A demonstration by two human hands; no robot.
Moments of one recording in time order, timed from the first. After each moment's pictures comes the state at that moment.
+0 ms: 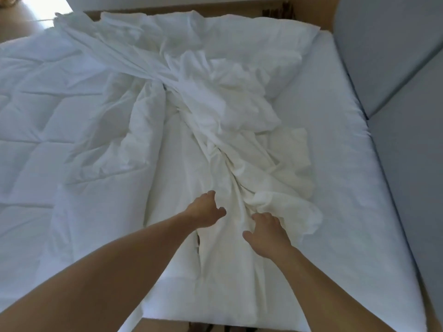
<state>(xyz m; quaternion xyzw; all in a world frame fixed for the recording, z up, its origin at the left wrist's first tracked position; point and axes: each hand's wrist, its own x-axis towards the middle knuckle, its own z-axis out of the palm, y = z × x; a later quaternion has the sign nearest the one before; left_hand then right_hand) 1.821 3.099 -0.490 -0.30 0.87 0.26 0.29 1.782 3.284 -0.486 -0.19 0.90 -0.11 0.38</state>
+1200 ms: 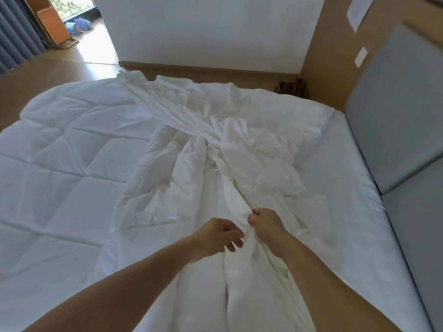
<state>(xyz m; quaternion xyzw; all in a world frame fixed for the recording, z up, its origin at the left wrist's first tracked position) 1.848 2.998 -0.358 -0.27 0.73 0.60 0.18 1.737 3.122 -0.364 -0.09 0.82 -0.42 0.37</state>
